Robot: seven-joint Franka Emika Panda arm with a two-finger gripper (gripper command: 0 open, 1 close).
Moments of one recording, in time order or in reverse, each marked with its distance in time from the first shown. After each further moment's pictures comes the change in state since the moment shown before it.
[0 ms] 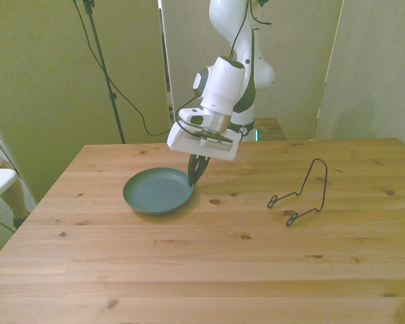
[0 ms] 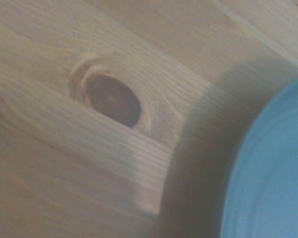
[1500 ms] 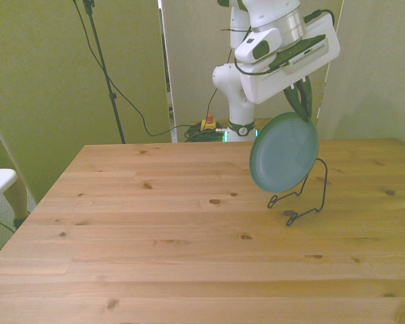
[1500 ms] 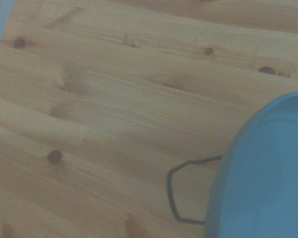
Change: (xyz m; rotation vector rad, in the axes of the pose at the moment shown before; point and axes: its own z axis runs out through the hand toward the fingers) arm 0.116 -0.125 -0.223 0.607 -0.596 0.130
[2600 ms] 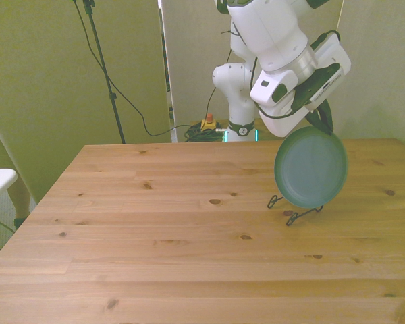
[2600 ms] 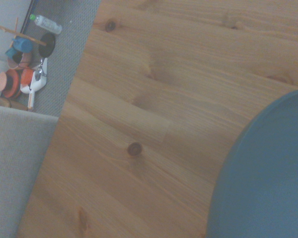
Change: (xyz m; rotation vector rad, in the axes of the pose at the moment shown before) arm 0.027 -0.017 0.057 0.108 -0.208 -0.094
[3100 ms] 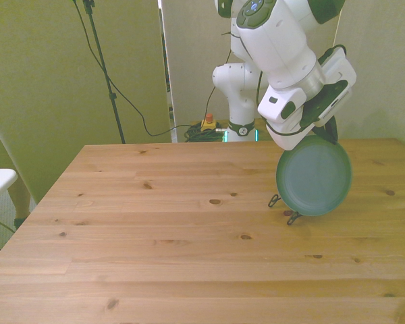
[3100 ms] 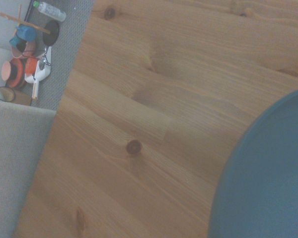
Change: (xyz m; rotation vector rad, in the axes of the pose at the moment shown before) arm 0.014 -0.002 0.023 -0.011 -0.037 -0.001
